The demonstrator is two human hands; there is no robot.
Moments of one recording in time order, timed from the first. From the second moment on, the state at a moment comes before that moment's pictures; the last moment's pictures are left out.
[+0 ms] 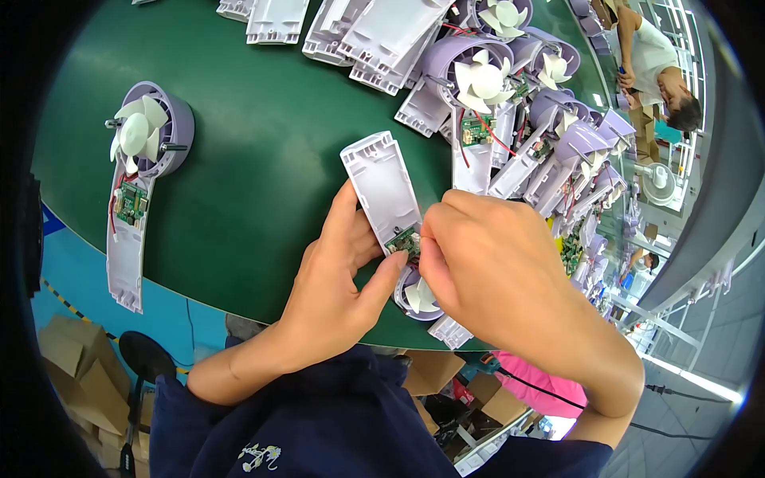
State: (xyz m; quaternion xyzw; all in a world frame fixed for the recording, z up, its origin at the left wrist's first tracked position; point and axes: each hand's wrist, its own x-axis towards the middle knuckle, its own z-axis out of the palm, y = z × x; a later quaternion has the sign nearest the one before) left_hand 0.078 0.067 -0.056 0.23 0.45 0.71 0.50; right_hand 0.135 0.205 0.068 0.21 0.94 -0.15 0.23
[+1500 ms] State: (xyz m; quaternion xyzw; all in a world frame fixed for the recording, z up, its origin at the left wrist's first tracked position) left_hand 0.078 0.074 -0.067 0.20 0.46 0.69 0.52; right_hand 0.135 0.224 0.060 0.42 0.78 -0.38 0.27
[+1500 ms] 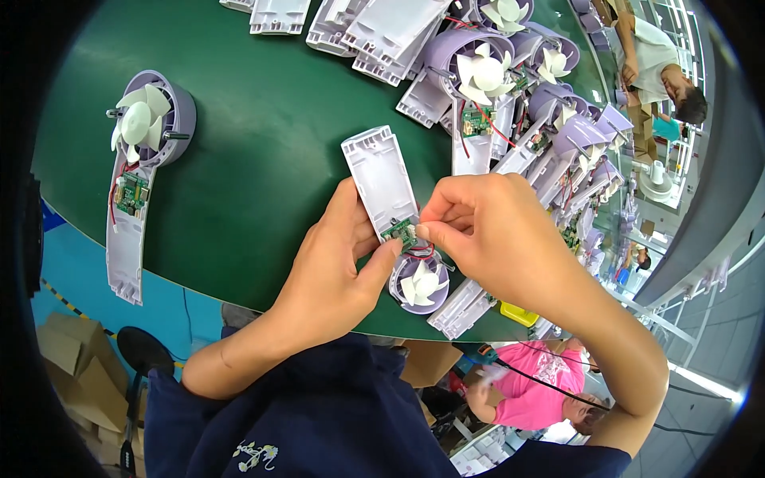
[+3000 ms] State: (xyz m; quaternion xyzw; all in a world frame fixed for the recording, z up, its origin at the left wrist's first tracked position) left_hand 0.113 0.048 -0.027 0.65 0.68 0.31 0.14; right_hand 0.324 0.104 -0.037 0.53 0.80 -0.08 -0.25
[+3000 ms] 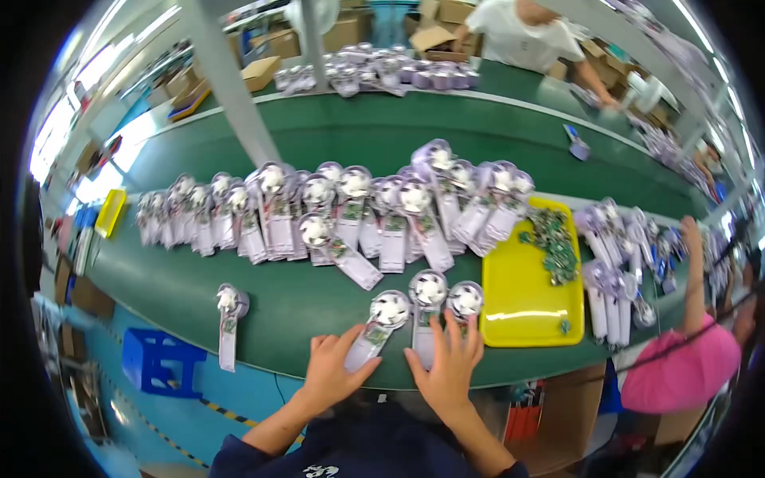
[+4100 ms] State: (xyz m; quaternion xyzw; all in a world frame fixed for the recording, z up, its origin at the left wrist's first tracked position) left_hand 0.059 0.165 -0.082 0.41 0.61 0.65 0.18; right_hand 0.161 0.233 -0.046 0.28 0.79 -0.37 -0.40
